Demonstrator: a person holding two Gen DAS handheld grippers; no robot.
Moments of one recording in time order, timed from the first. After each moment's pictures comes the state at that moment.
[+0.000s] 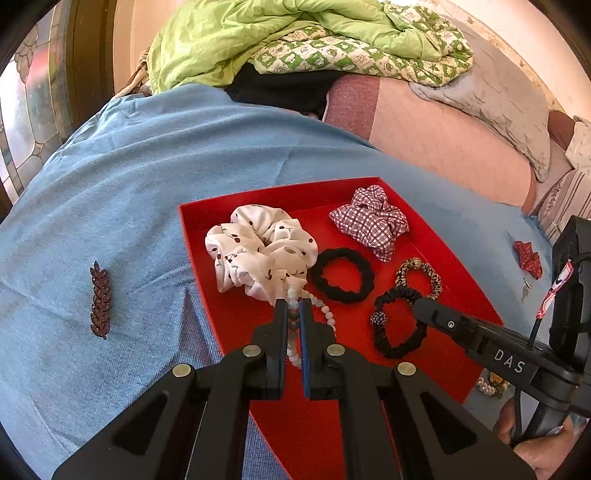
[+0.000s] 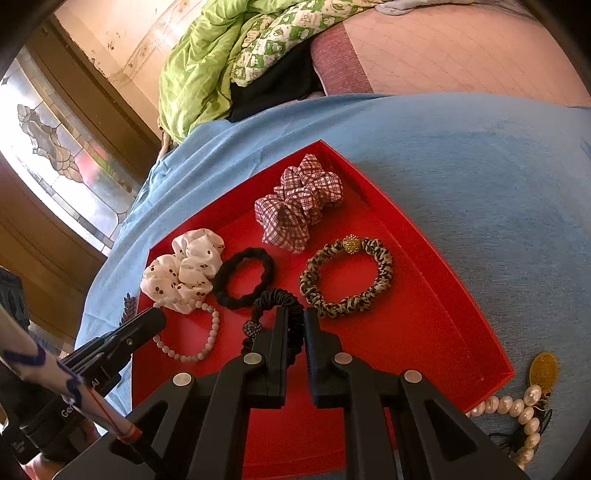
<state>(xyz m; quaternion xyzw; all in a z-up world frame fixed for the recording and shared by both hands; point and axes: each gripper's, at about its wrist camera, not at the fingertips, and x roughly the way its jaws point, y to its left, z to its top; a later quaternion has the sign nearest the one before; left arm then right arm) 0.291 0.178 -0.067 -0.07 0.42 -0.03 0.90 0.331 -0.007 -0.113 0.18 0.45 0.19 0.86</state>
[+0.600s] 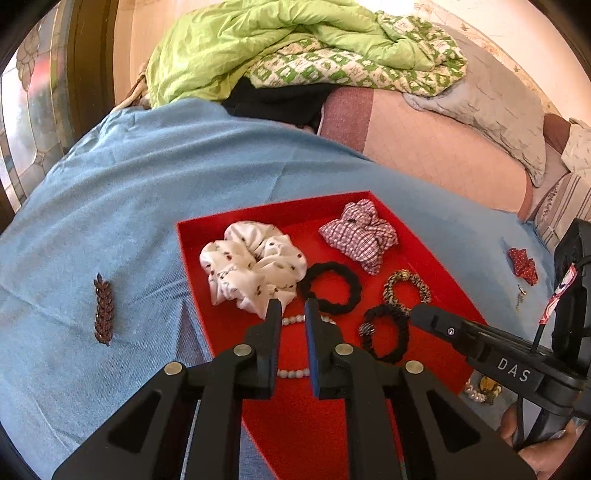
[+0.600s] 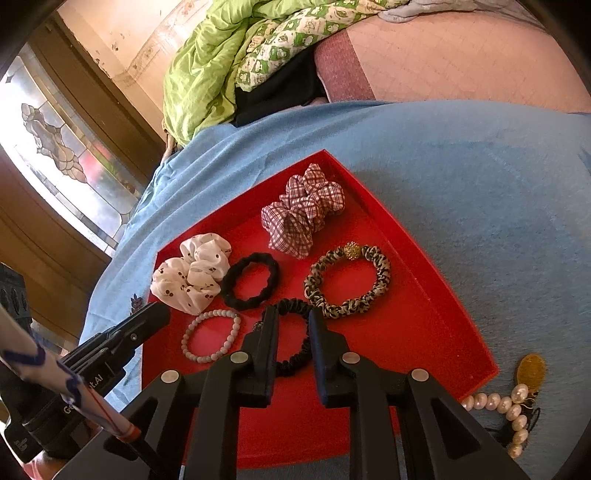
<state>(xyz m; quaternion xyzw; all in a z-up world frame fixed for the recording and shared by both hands) 0.285 0.169 -0.052 -0.06 0.40 -0.04 0.91 0.322 -0.014 -0.099 0.17 0.43 0.20 0.86</state>
